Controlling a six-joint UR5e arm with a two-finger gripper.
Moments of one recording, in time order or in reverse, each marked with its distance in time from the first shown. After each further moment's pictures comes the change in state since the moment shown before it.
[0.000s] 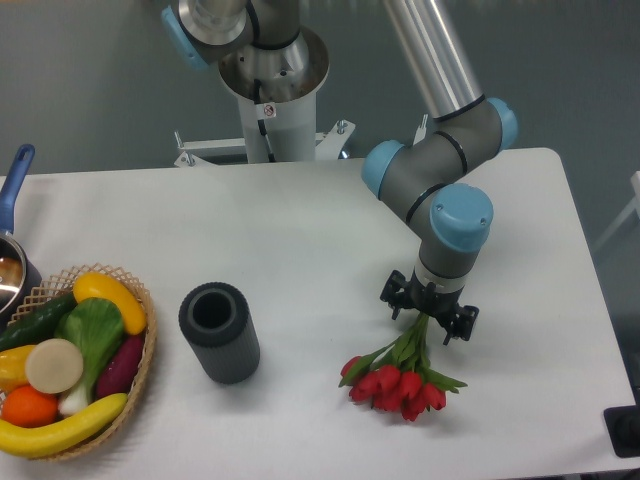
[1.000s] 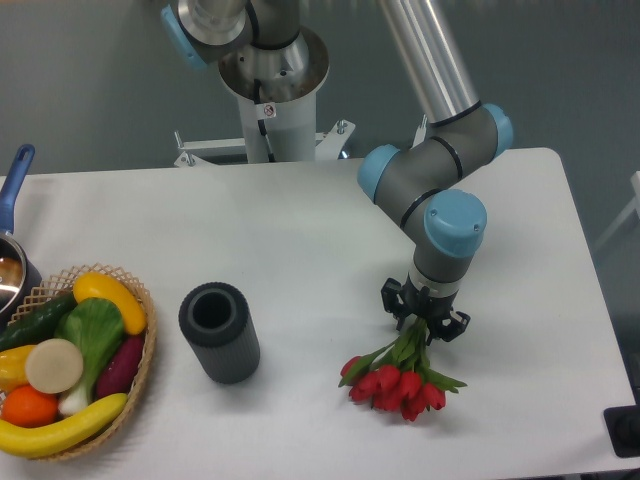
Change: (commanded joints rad) arm -0.002 0.002 -0.003 0.009 0.002 0.002
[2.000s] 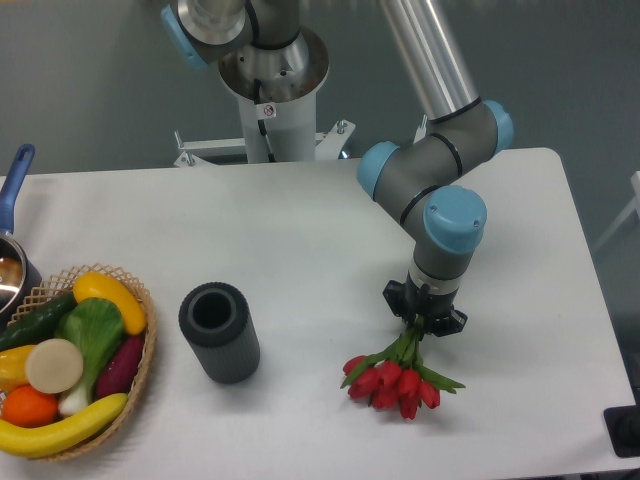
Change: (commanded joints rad) arm 0.000 0.018 -0.003 -0.002 0.000 0.000
